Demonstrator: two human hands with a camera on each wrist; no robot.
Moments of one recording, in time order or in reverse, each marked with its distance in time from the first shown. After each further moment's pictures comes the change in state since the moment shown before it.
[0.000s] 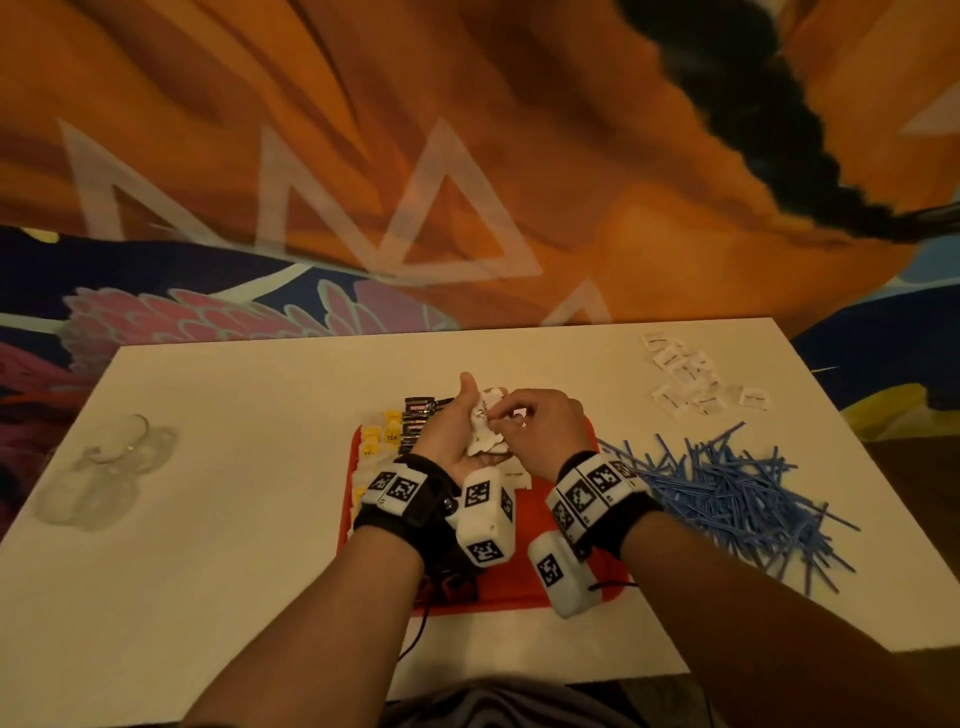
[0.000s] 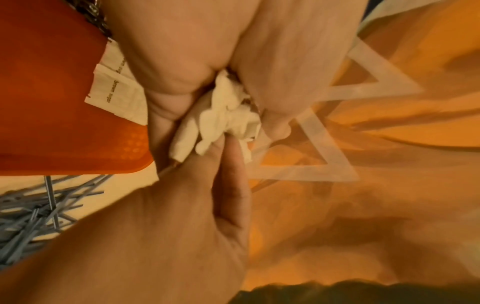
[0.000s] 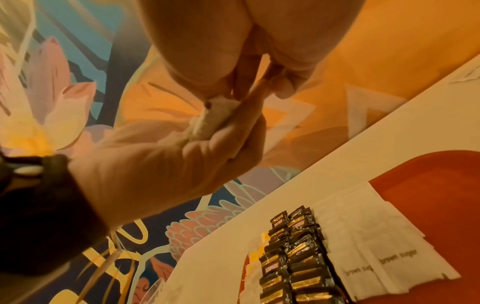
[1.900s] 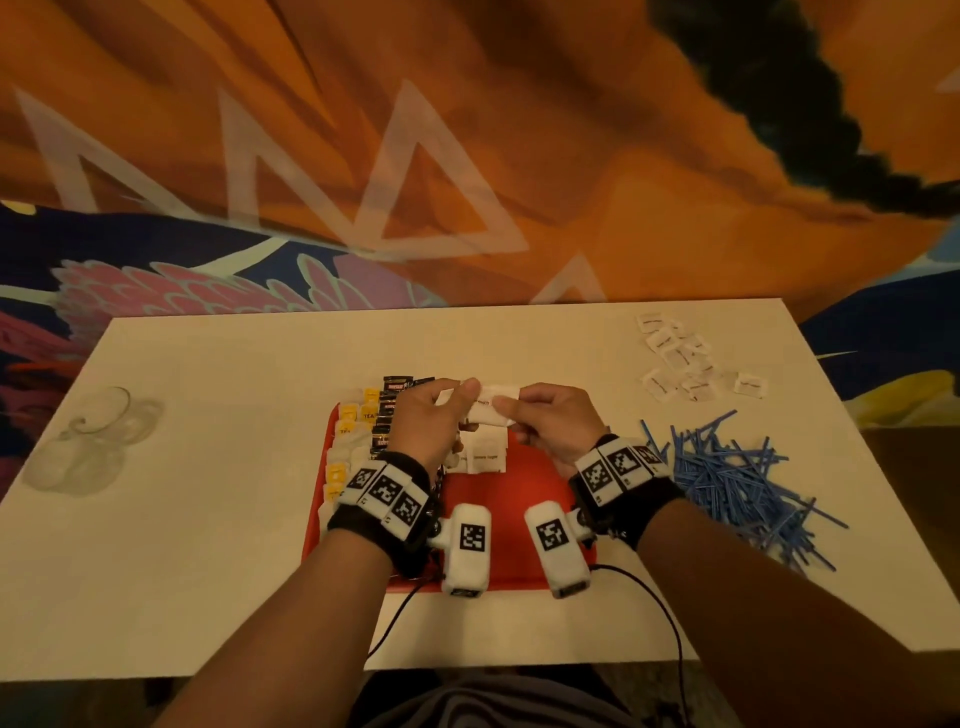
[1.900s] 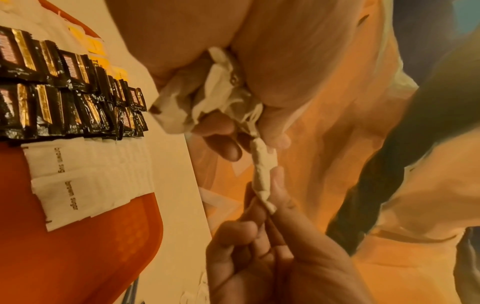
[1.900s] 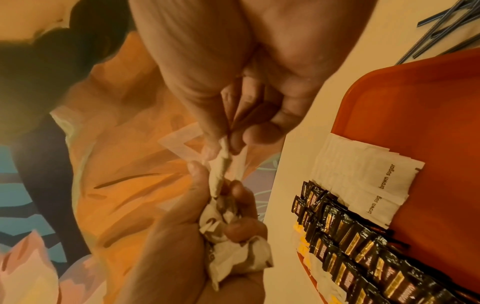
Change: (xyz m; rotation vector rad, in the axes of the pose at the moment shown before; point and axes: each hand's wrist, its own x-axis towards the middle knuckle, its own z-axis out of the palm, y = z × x) left_hand 0.007 -0.031 0.021 0.494 0.254 0.478; right_hand 0.023 0.058 -0.037 0.663 -0.140 0.346
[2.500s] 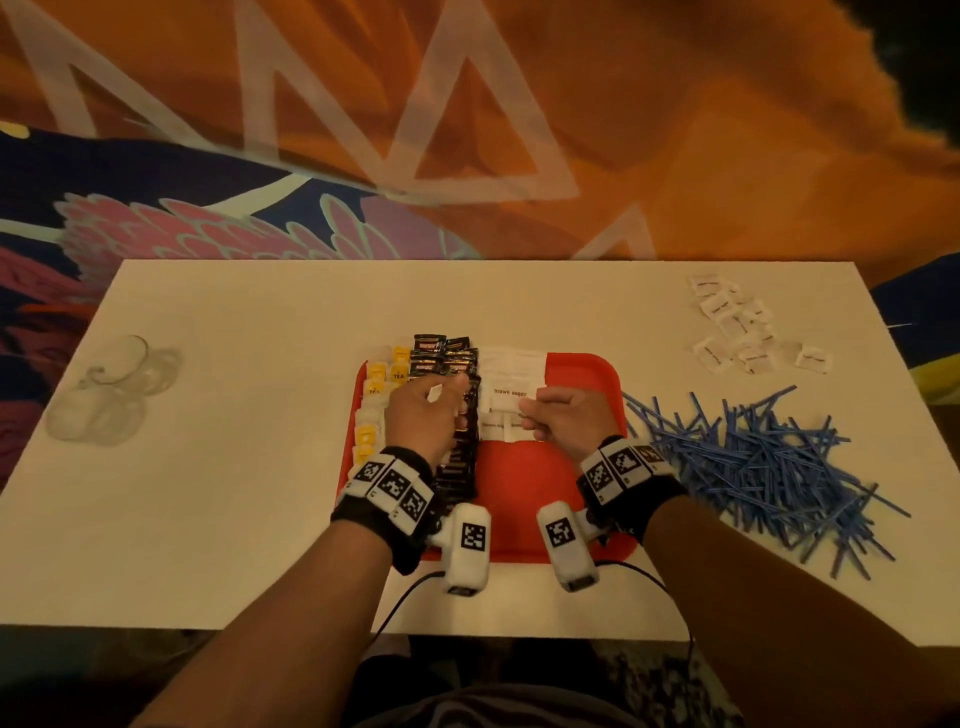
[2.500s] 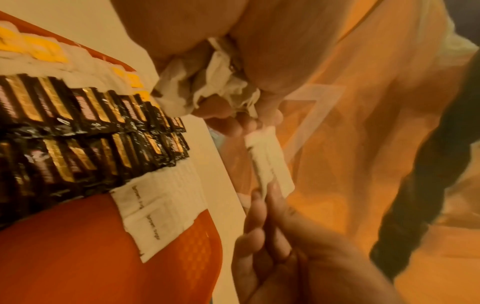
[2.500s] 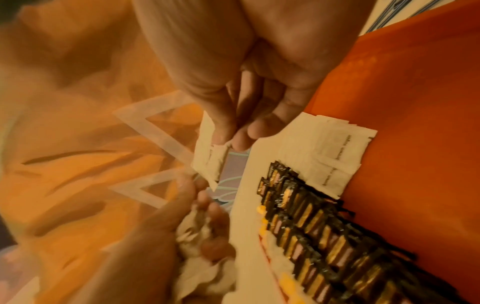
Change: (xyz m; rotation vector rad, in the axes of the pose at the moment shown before) left_hand 0.016 -0.048 -0.048 0.090 0.136 -0.090; right_hand 0.030 0.061 0.028 -0.138 0.048 0.100
